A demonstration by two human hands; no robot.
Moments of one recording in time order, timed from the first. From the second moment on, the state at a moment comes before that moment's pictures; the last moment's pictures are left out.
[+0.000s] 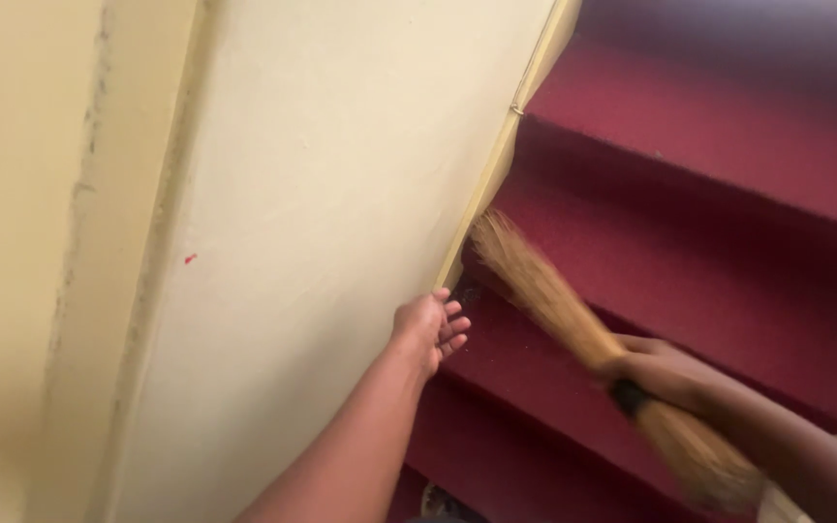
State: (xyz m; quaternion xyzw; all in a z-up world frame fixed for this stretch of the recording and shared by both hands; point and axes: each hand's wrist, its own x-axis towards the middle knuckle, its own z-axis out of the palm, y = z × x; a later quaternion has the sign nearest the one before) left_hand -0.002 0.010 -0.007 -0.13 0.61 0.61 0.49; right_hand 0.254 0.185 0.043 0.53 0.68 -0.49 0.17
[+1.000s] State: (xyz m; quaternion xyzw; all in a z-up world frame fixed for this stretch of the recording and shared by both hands) left_hand 0.033 0.021 0.007 -0.12 0.62 0.59 0.50; right_hand 0.260 0.172 -0.008 0.42 0.73 -0.47 0.25
